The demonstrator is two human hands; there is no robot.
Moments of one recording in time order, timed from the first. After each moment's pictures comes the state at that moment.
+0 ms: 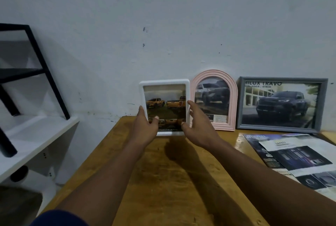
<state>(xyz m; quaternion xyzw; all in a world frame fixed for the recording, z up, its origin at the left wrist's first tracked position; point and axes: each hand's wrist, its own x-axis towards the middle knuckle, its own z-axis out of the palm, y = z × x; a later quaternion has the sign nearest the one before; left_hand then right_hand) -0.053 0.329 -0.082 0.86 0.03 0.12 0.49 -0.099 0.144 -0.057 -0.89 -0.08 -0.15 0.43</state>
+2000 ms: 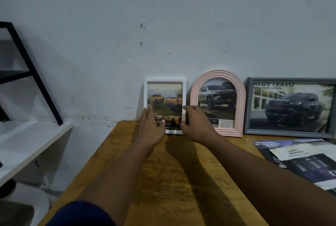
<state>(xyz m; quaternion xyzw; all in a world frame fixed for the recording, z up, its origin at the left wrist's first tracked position) 0.022 0.320 -0.114 0.91 -0.03 0.12 0.41 -0.028 0.152 -0.063 -0.95 -0.05 -0.14 0.29</state>
